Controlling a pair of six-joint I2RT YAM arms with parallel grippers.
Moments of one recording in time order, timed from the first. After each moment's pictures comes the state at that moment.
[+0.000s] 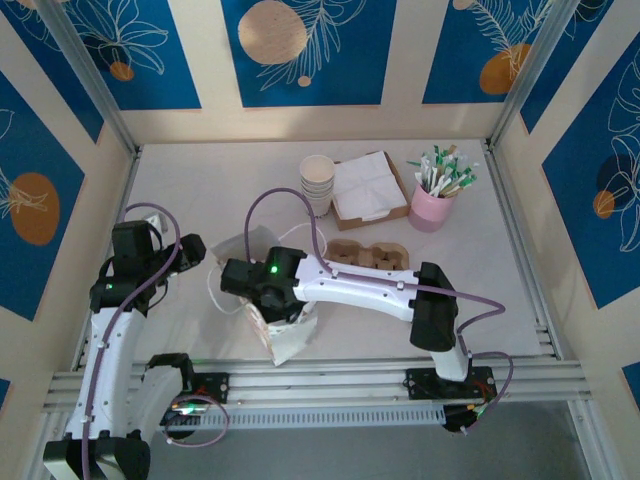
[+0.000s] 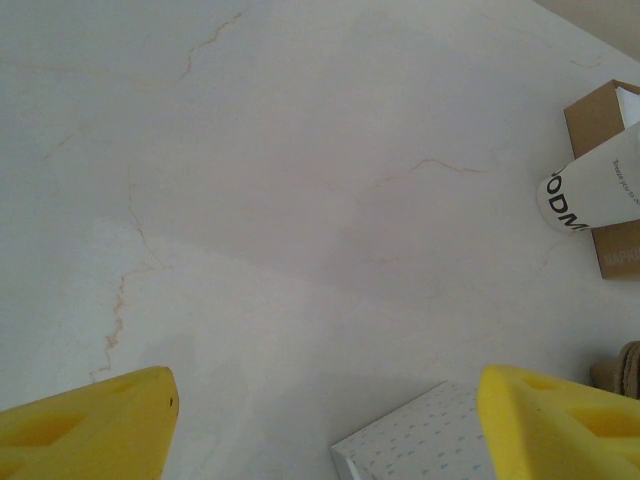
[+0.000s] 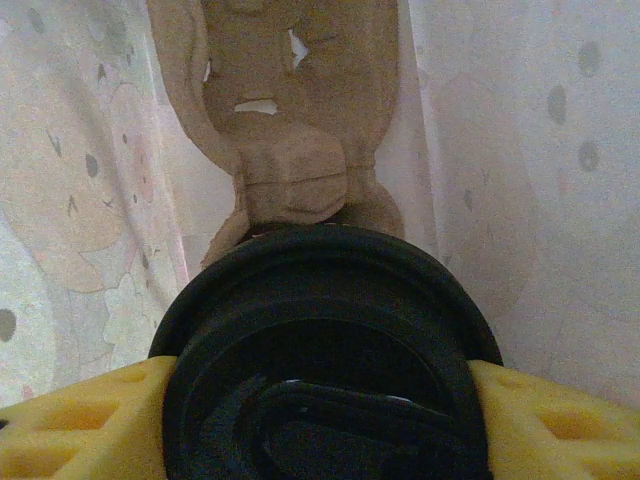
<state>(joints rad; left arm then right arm) 0.06 0.80 0.82 -0.77 0.16 -0.36 1.30 1.97 1.85 -1.35 0.17 0.79</state>
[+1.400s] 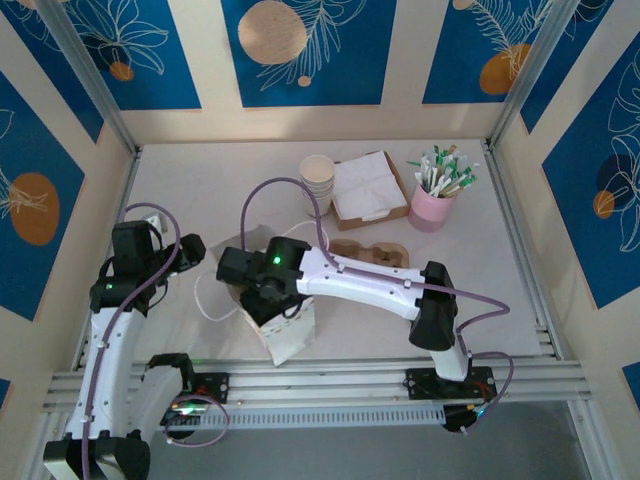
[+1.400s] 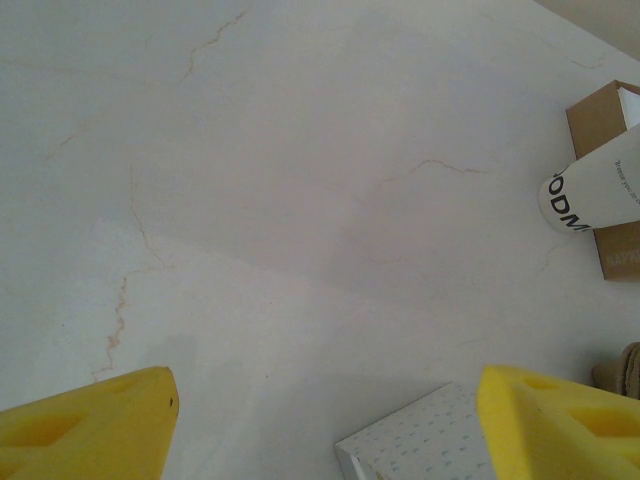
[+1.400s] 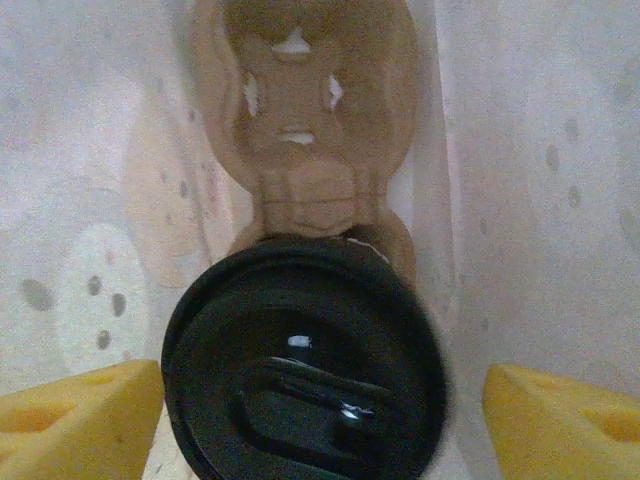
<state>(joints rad) 0.06 0.80 0.82 -0.77 0.15 -0.36 1.29 1.97 1.98 -1.38 0.16 0.77</state>
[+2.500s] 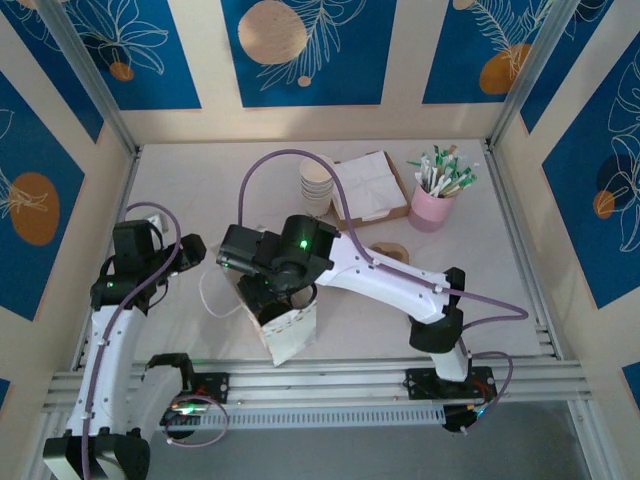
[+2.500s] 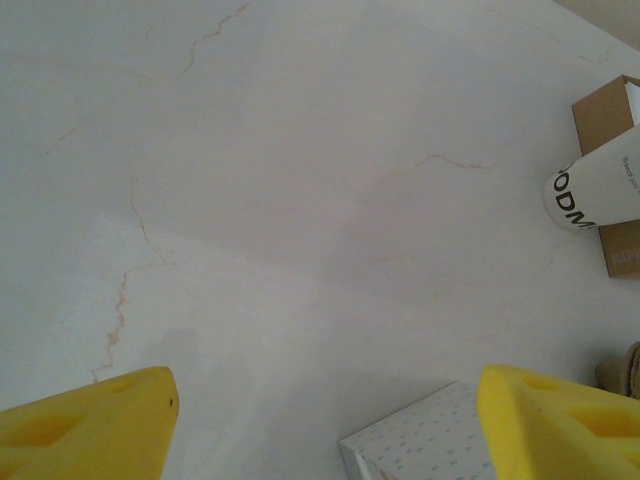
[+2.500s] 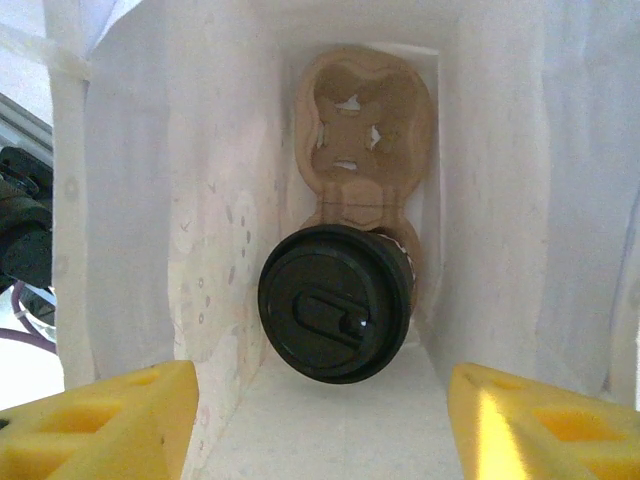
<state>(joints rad) 0.06 0.81 0.82 -0.77 0.15 -0.36 1.32 1.97 2.35 -1.62 0.18 0.73</state>
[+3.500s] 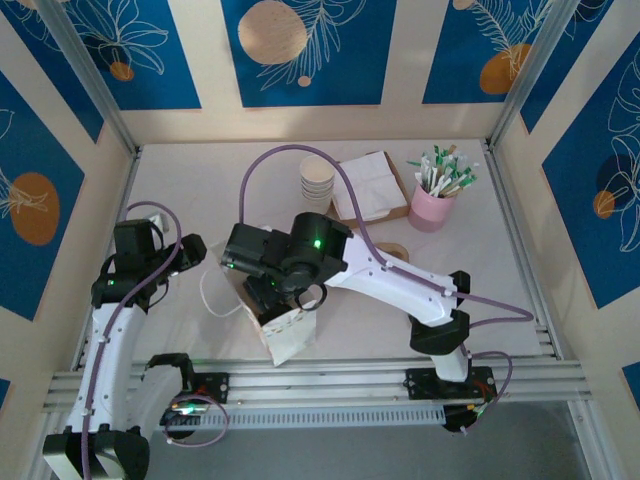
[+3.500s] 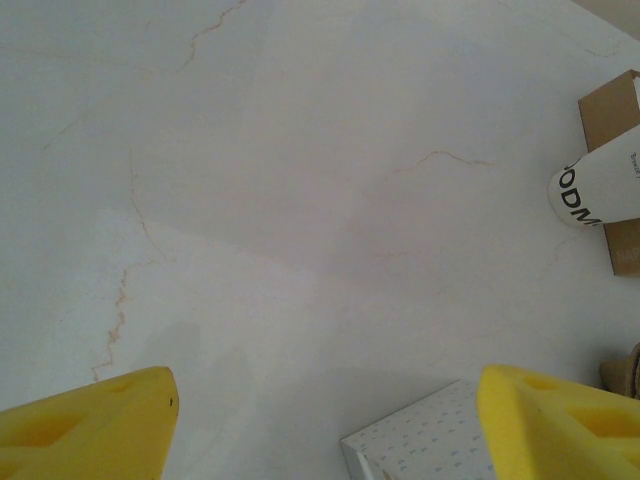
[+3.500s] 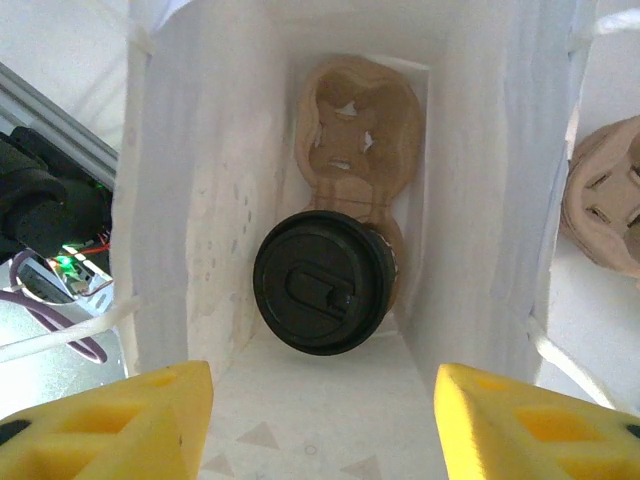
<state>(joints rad) 0.06 0.82 0.82 -0.77 0.15 -0.36 1.36 1.97 2.46 -1.70 0.21 0.68</state>
